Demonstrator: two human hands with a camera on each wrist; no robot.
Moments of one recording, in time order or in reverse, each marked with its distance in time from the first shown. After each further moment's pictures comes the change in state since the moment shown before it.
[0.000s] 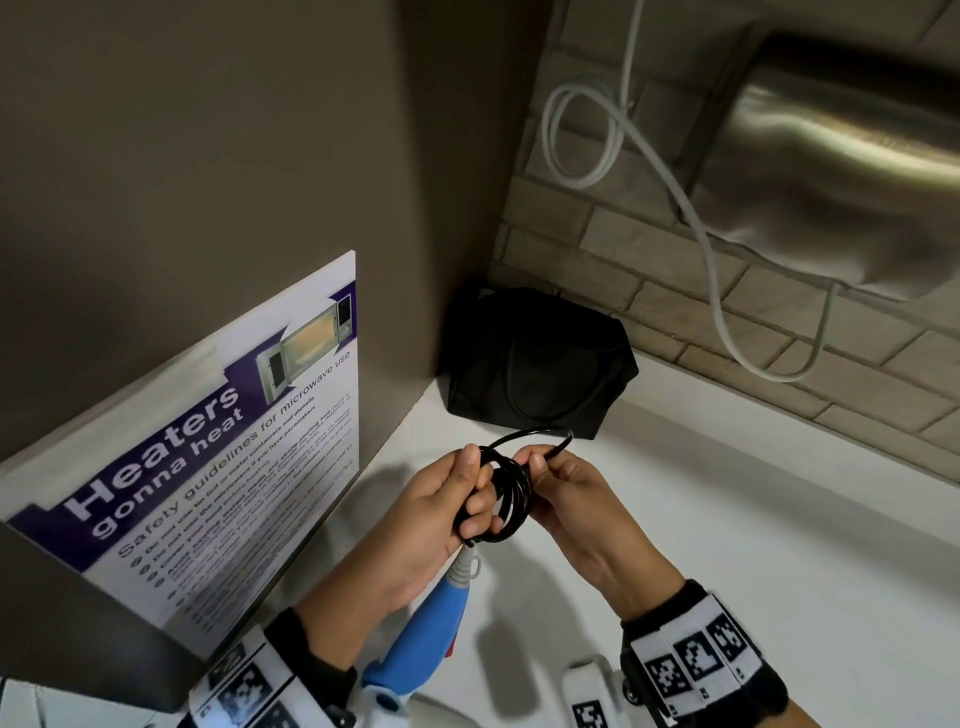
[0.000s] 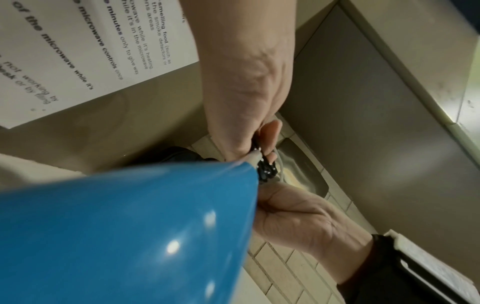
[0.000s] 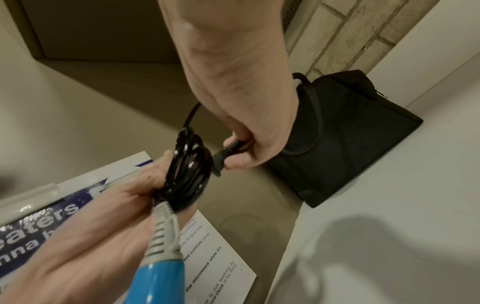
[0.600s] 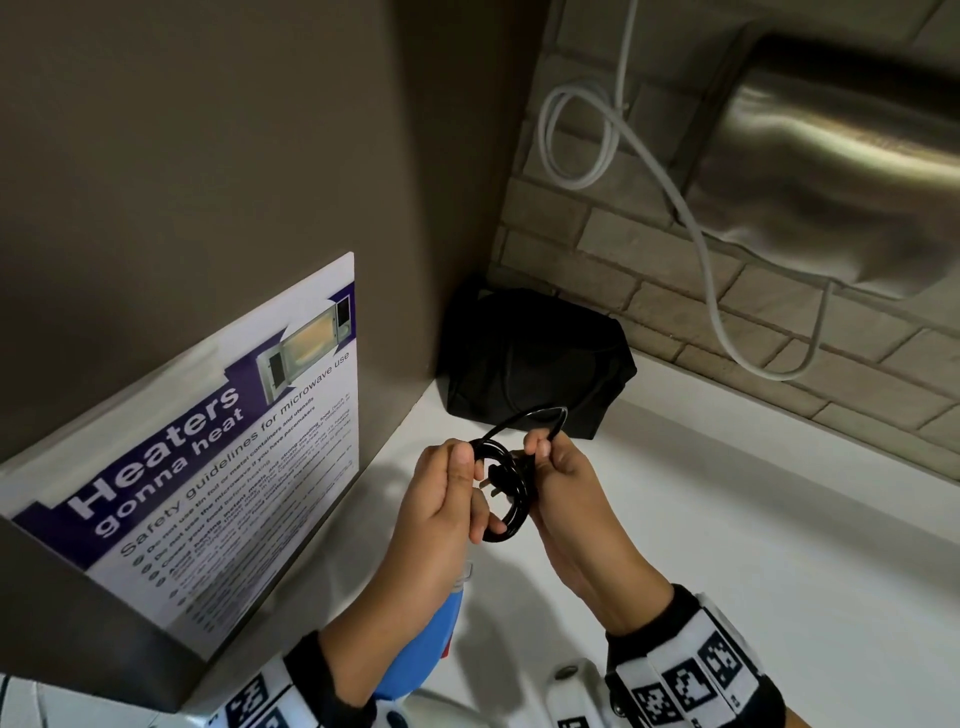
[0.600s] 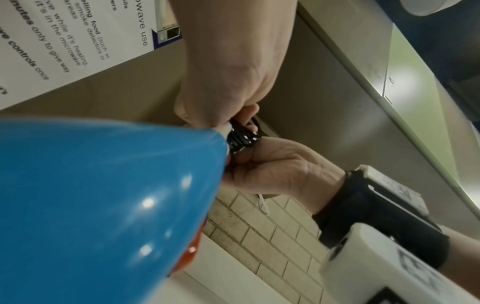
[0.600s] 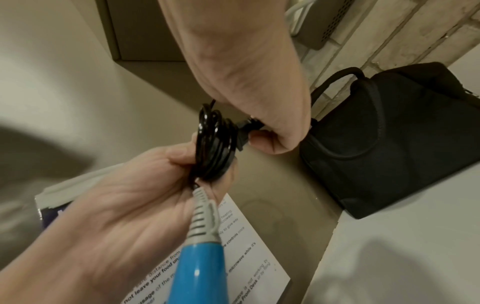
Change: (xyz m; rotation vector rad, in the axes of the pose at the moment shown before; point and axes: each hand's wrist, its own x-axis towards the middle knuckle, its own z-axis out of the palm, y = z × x) left_hand -0.009 -0.008 0.017 0.295 0.339 0.205; right_hand -0.017 -0.013 0.027 -0.111 0.127 -0.093
